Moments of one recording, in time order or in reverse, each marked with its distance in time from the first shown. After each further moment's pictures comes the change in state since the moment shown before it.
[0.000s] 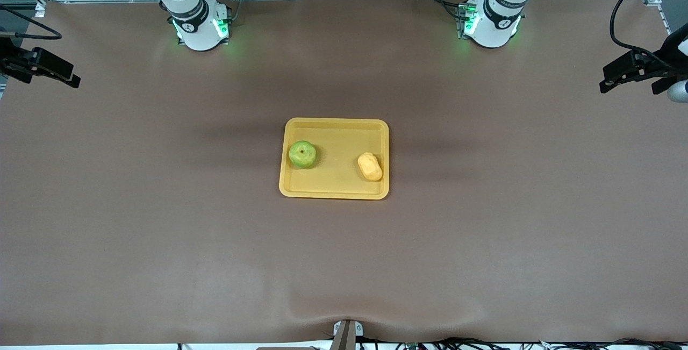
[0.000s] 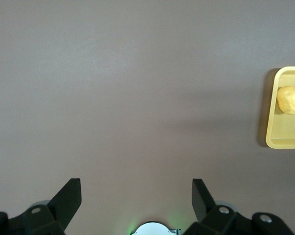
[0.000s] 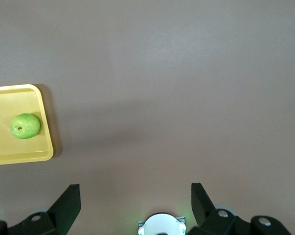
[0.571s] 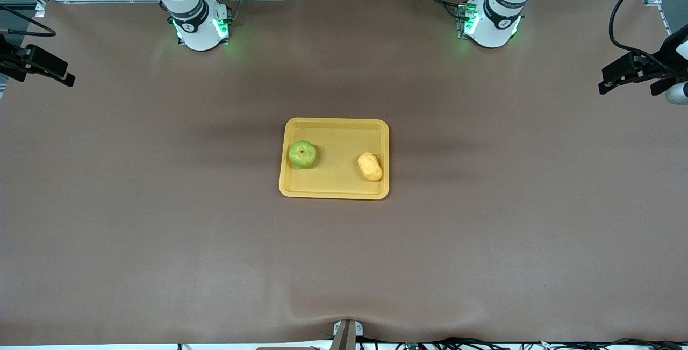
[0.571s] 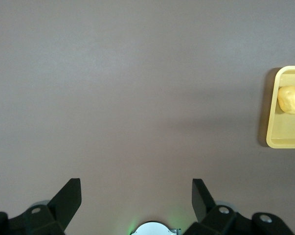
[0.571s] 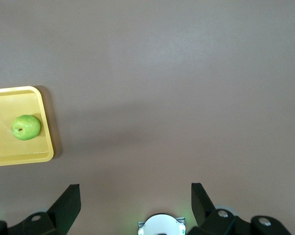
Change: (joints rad) left arm 0.000 0.006 0.000 0.000 0.000 0.000 0.000; right arm -0.002 0.000 -0.008 0.005 0.004 -0.005 -0.005
